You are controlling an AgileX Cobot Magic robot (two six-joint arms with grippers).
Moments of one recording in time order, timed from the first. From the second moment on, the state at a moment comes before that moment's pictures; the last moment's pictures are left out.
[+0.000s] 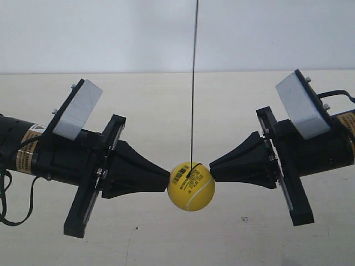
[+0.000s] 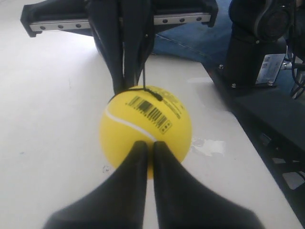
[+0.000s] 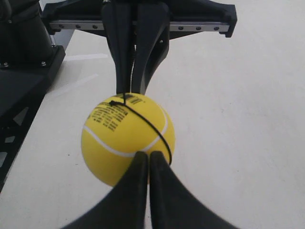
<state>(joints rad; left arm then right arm) -0.29 1.72 -0.70 1.57 -1.21 -0.67 0.15 1.57 -0.66 -1.73 -1.21 0.81</state>
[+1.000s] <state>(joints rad) -0.23 1.71 -0.70 1.59 -1.21 -0.68 0.13 1.57 -0.66 -1.75 -1.21 0.80</state>
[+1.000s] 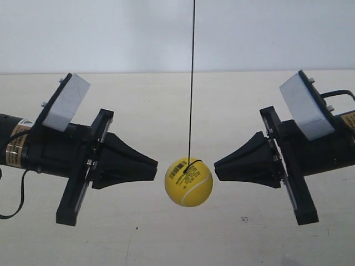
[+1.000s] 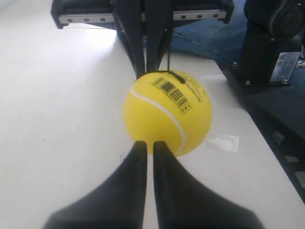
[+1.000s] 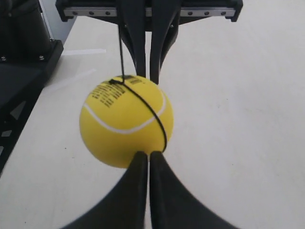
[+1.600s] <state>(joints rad) -0.20 1.68 -0.70 1.62 -1.21 -0.70 0.11 1.57 -0.66 -1.74 -1.21 0.80</state>
